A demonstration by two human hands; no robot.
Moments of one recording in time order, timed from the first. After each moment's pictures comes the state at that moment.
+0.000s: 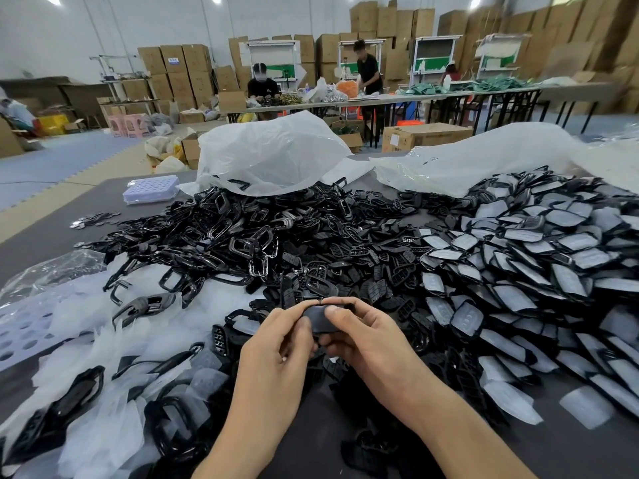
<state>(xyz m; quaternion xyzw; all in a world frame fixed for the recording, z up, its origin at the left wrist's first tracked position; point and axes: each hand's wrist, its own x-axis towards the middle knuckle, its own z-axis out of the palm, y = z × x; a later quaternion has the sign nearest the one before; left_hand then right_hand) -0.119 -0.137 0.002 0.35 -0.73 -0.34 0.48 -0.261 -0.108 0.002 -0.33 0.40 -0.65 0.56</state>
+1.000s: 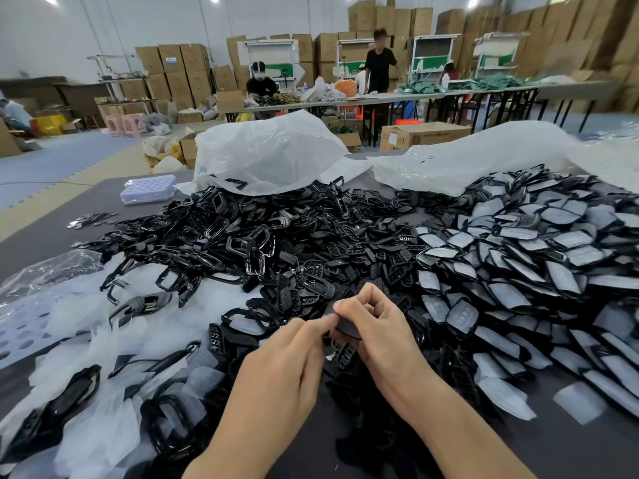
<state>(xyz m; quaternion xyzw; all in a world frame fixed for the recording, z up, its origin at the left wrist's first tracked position) -0.111 -0.127 0.004 0.32 -0.87 -0.11 0.35 -0.268 -0.107 0.004 -0.36 0.44 -0.68 0.47</state>
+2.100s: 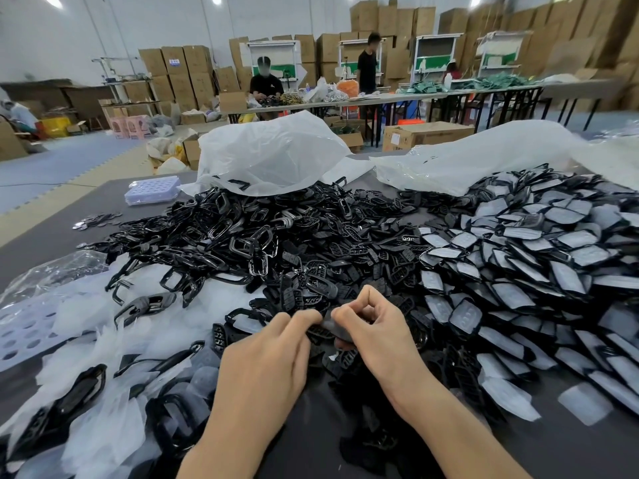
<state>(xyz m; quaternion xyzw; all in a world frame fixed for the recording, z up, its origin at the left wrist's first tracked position) -0.102 -0.141 0.010 0.36 -0.87 0.02 0.33 -0.261 -0.106 0.006 -0.38 0.51 -0.66 0.40</state>
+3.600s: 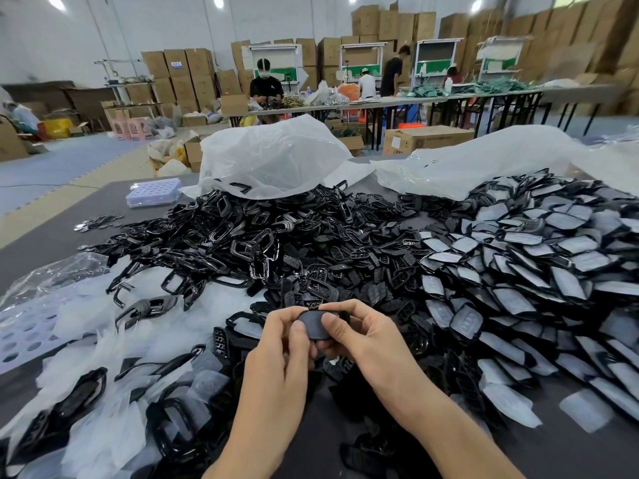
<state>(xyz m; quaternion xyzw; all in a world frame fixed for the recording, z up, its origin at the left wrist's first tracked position) -0.119 -0.136 -0.010 0.40 -0.70 -0.36 0.47 -0.260 -0.104 0.001 -0.41 0.48 -0.63 0.46</state>
